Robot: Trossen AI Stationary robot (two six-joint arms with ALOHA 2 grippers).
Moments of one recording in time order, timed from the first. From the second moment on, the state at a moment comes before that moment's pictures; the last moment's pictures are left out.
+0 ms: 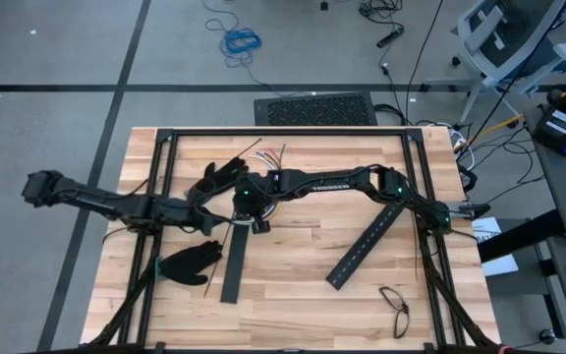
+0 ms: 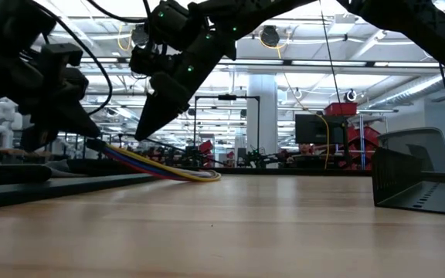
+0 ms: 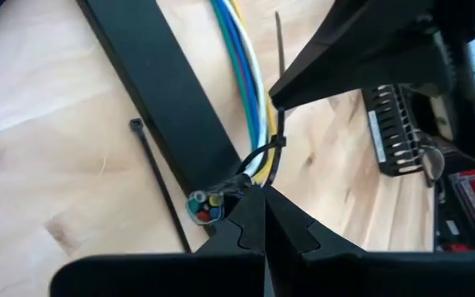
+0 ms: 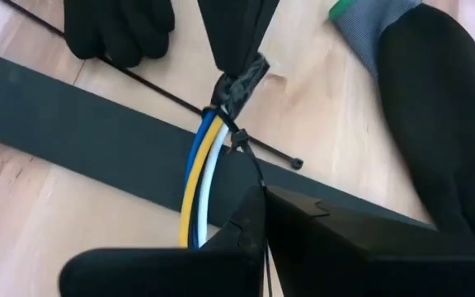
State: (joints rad) left arm -0.12 0.66 0.12 -0.04 -0.19 -1.07; right arm -0.08 2.36 2.04 -0.59 -0.09 -0.32
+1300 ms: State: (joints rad) left arm -0.11 0.81 0.12 0.23 0.00 -1.05; right arm -0.05 2.36 2.04 -0.48 -0.14 -0.33
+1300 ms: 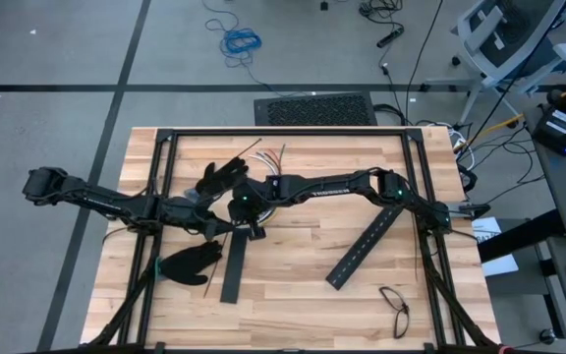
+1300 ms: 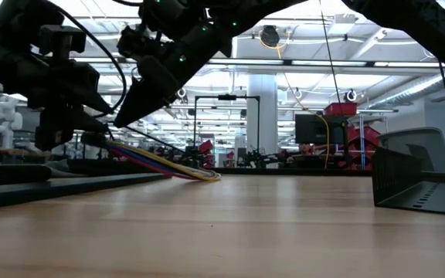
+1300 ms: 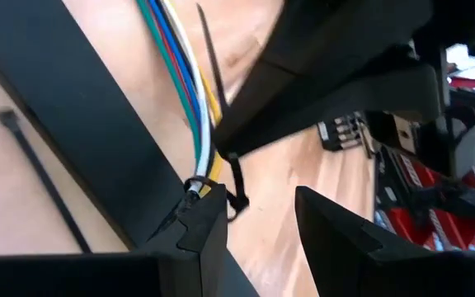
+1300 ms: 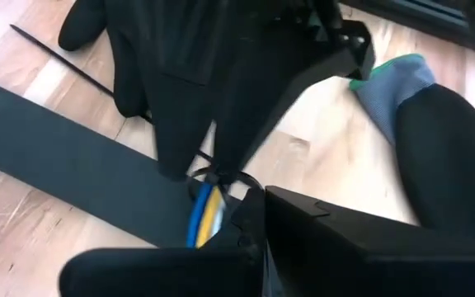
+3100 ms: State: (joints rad) left arm 0.25 0.72 0.31 -0.07 0.46 -0.66; right arm -0.13 2.30 2.04 -0.58 -0.32 -0.38
